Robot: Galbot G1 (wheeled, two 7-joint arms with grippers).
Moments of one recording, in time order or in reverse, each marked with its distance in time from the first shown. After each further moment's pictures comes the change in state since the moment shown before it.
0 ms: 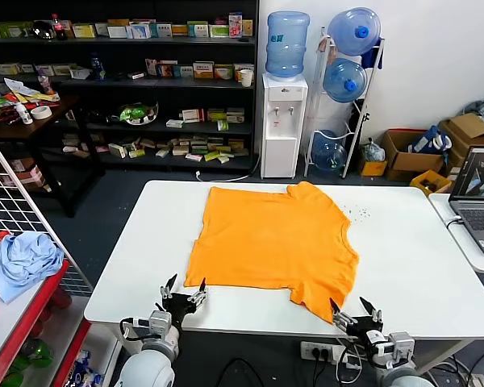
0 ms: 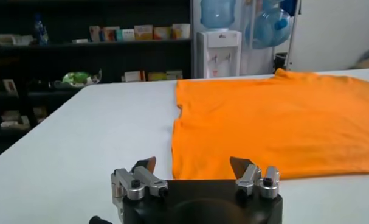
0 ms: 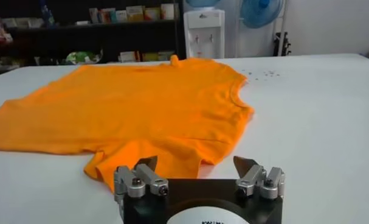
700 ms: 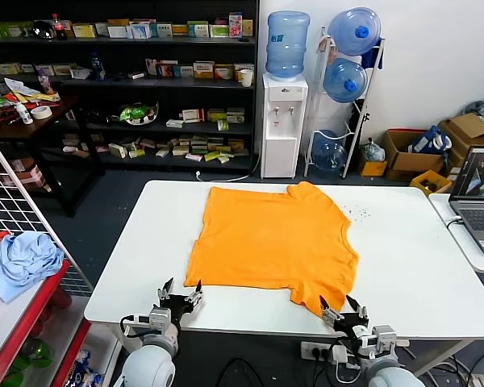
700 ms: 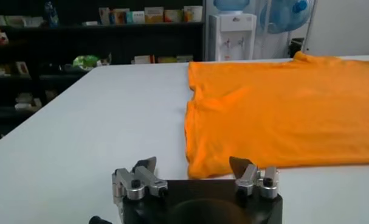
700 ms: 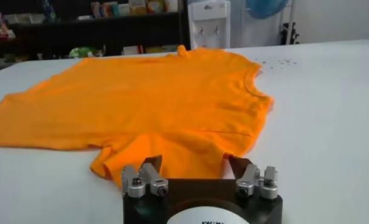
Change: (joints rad) left arm -0.033 -0.018 -0.009 0.058 -0.029 0.023 -0.014; right arm 0.042 0.028 -0.043 -0.049 -0.025 -0.005 0.017
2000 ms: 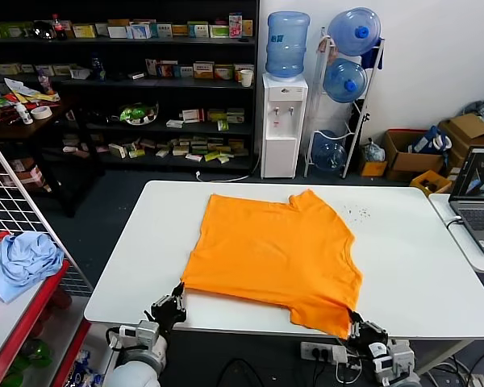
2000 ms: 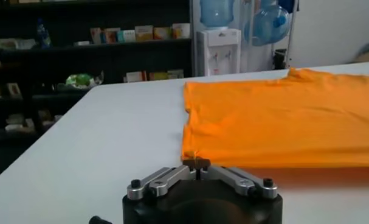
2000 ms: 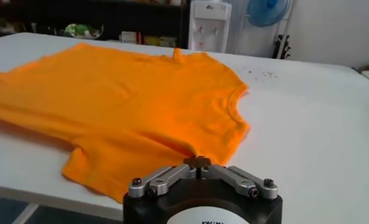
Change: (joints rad) left arm 0.142 0.093 -0.027 -0.150 0.026 -0.060 0.036; right arm -0.255 -0.108 0.062 0.240 -0.076 -0.031 0.048
